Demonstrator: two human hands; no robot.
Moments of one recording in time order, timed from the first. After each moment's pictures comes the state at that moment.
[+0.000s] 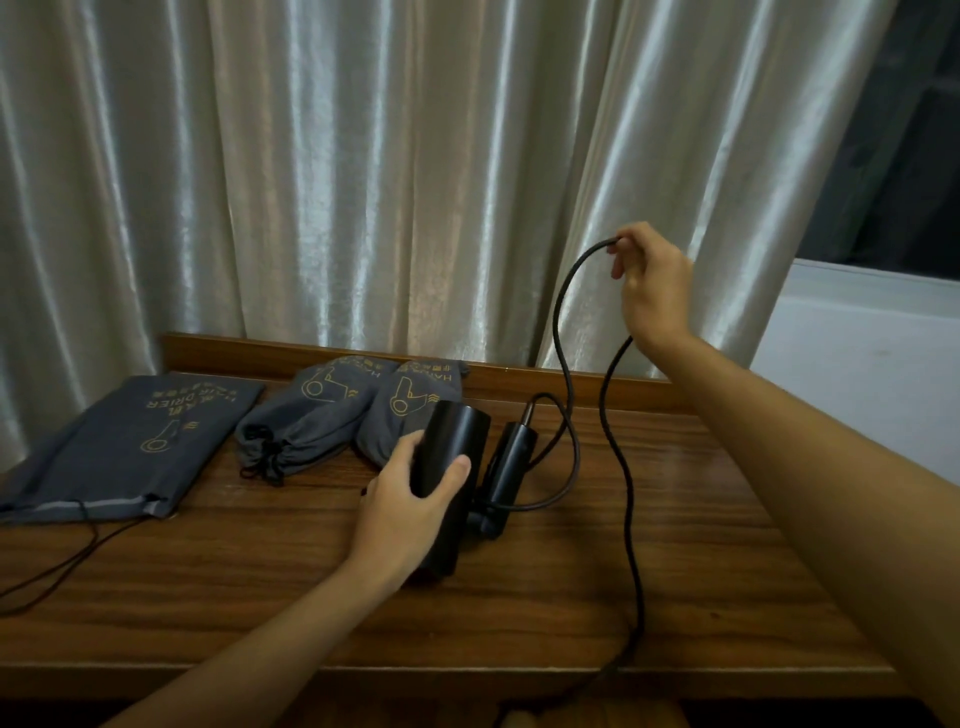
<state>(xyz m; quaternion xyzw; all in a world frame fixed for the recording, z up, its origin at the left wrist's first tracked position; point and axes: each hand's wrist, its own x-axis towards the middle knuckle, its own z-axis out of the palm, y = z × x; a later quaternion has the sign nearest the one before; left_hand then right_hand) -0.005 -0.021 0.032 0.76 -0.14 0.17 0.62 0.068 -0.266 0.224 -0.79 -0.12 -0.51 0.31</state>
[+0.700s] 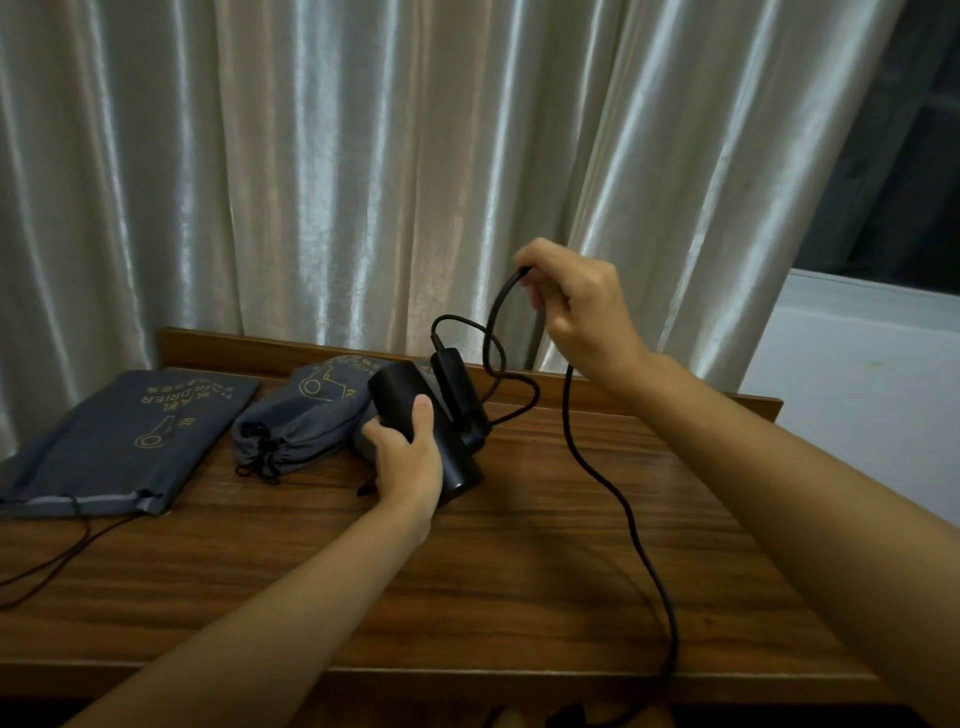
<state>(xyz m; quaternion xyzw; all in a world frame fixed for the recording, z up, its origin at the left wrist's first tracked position) 0.028 -0.051 0.064 0.61 0.10 0.13 0.77 0.024 -0.202 0.220 -0.78 -0.38 -0.47 0.17</state>
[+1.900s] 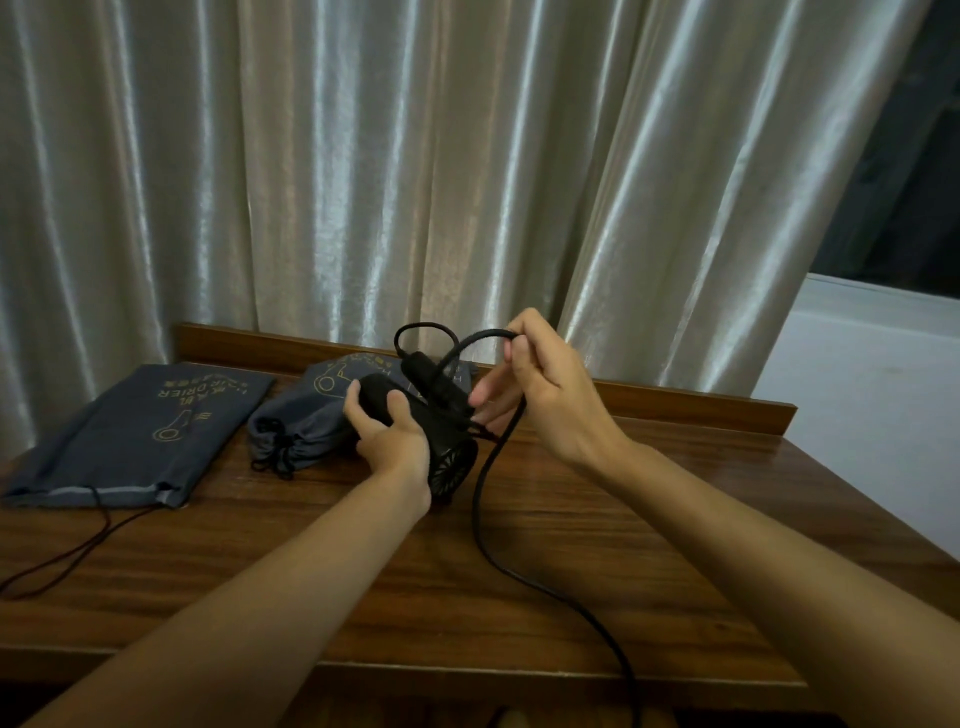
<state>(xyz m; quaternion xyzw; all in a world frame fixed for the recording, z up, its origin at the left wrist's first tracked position) 0.039 -0.034 0.076 0.50 0.17 0.18 0.83 -0.014 -0.168 0.162 -0.81 -0.30 -0.17 0.48</state>
